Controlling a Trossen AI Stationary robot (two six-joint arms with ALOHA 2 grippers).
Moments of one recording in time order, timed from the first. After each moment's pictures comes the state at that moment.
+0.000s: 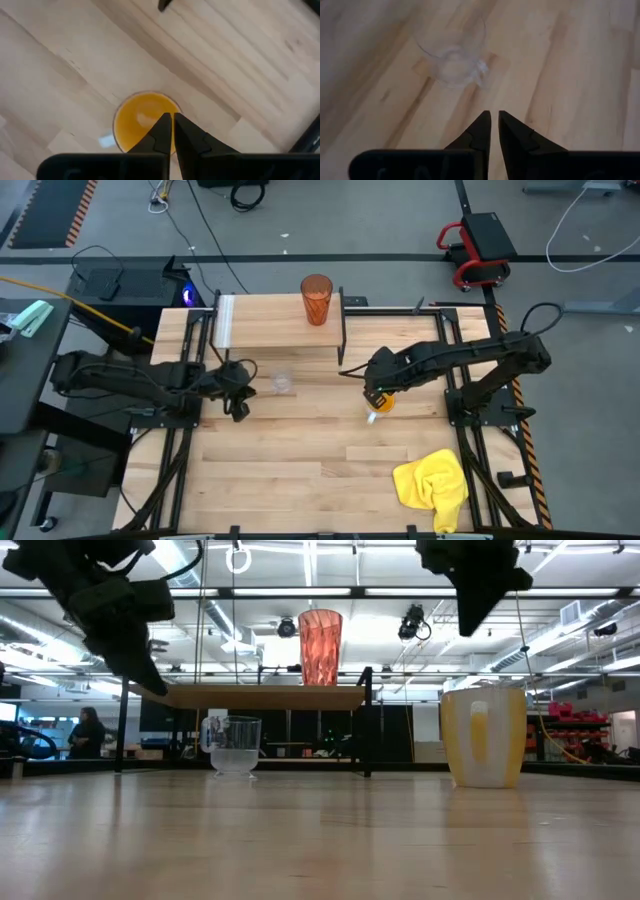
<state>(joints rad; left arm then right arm) -0.04 0.85 0.52 -0.53 -0.22 -0.40 0.12 1.48 1.40 -1.33 0.31 0.98</state>
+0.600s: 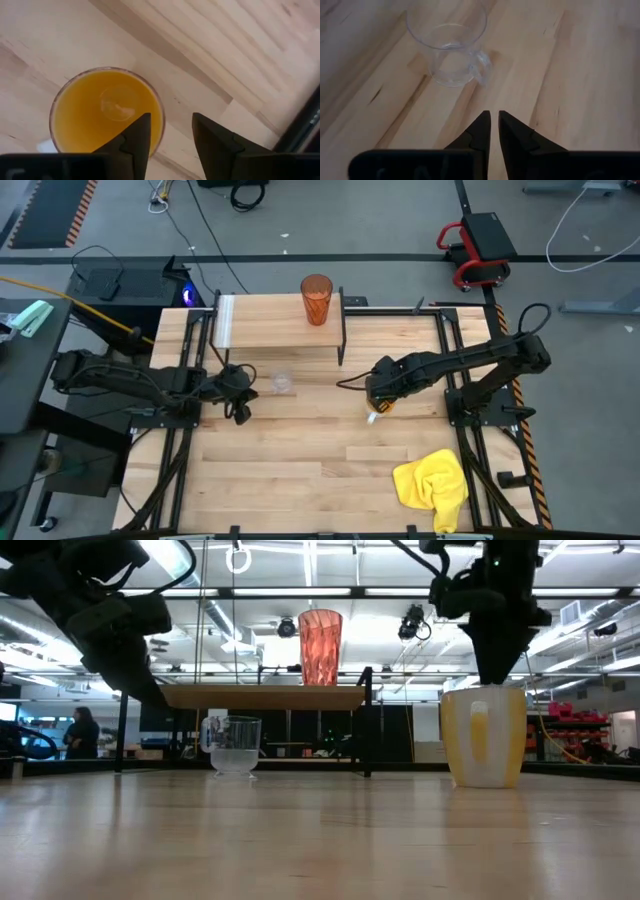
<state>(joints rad) -0.07 0.85 0.42 -0.39 -0.27 -0.43 0.11 1.48 1.17 -1.24 0.30 1.01</state>
